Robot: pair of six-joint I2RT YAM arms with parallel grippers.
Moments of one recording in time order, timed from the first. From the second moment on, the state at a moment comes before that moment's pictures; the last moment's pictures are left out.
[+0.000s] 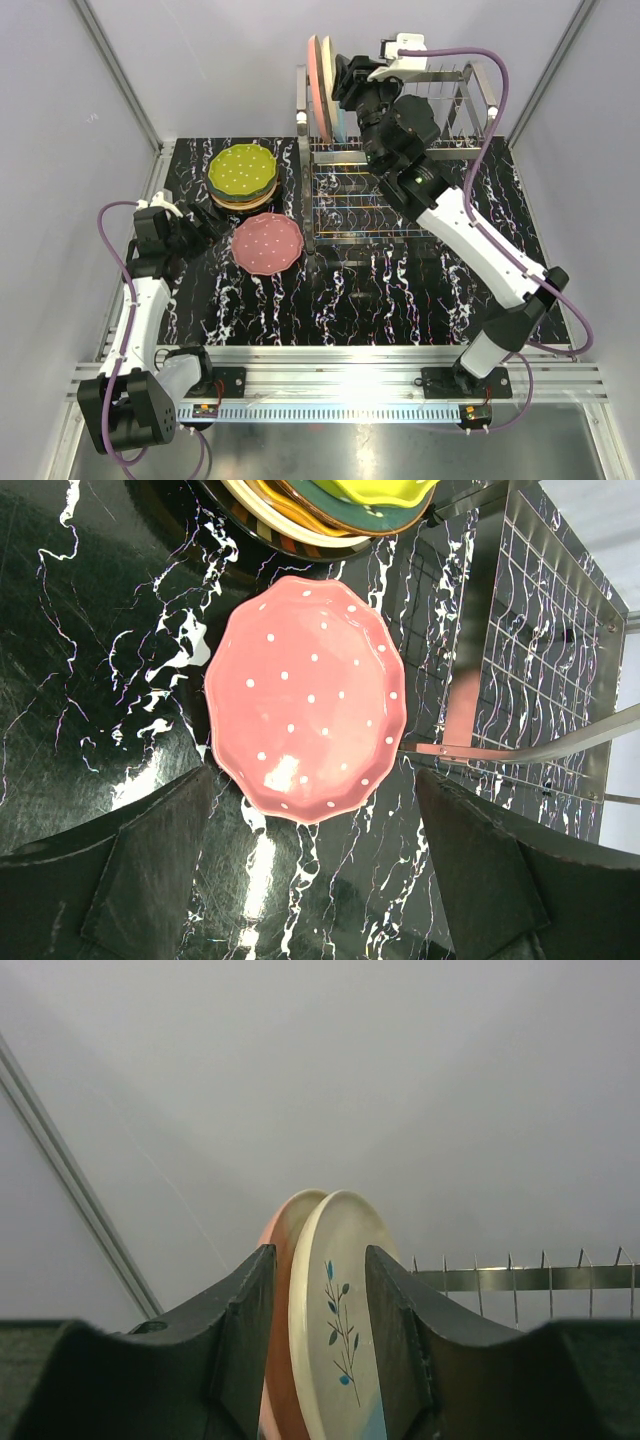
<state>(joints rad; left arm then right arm) 0.16 0.99 0.73 -0.35 0.35 -0.59 0.78 1.65 1.91 0.21 0.55 0.02</state>
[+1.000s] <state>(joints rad) 0.16 1.18 0.73 -0.34 0.37 -0.58 0.80 0.71 1.03 0.09 -0.04 0.03</state>
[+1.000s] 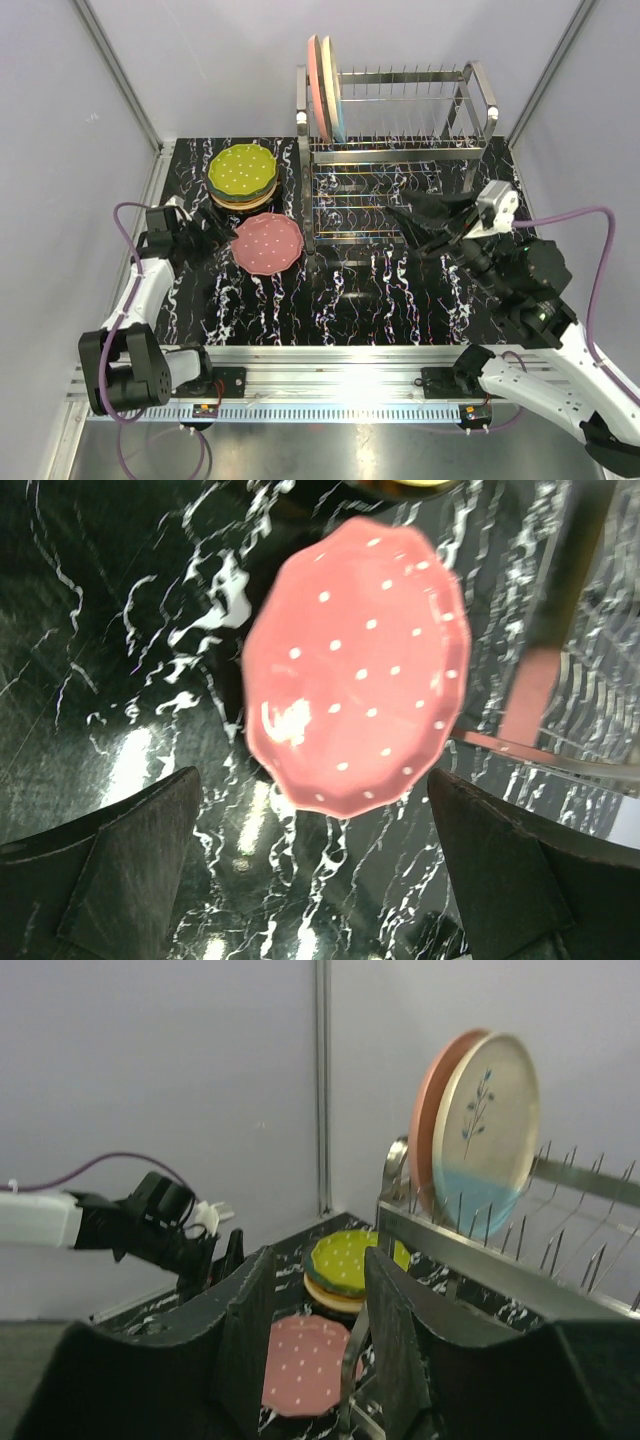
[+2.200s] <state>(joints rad) 0.02 1.56 0.87 -0.49 0.09 -0.54 0.80 0.49 0.54 -0.04 -0.20 0.37</state>
